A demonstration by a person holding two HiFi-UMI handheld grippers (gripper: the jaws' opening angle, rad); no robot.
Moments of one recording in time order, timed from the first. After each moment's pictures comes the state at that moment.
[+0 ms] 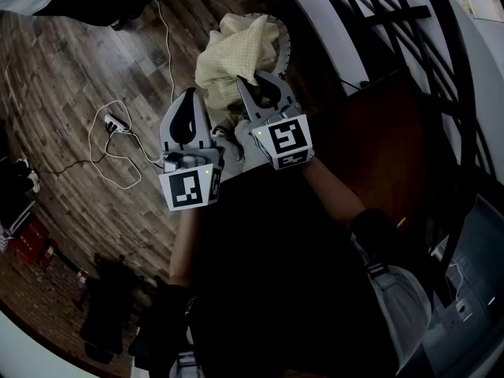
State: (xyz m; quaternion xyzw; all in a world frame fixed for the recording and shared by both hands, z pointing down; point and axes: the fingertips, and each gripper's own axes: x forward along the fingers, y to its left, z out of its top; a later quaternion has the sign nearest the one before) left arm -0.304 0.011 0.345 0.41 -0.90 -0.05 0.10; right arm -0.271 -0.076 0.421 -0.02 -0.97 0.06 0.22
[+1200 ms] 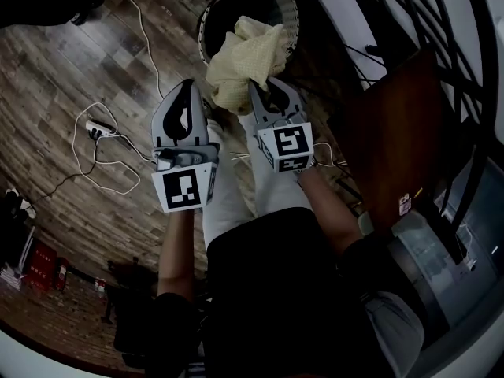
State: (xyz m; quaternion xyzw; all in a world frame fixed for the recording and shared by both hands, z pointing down) left arm -0.372 0.028 0.498 0.49 -0.85 -0.03 0.16; right arm -0.270 -0.051 0.605 0.11 -0.93 0.09 0.34
